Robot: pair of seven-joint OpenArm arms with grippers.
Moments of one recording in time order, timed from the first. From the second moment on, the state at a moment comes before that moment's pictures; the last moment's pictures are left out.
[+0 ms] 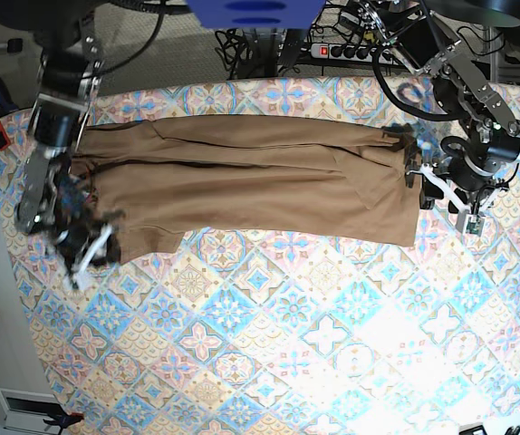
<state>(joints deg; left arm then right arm) 1.7 -3.2 -39.0 111.2 -22.1 -41.0 74.3 20.7 20.2 17.1 55.5 11.6 44.2 -34.3</state>
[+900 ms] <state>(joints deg) 1.5 -3.2 -39.0 111.2 -22.1 -41.0 74.3 18.0 19.2 15.6 52.7 -4.8 44.4 -24.0</state>
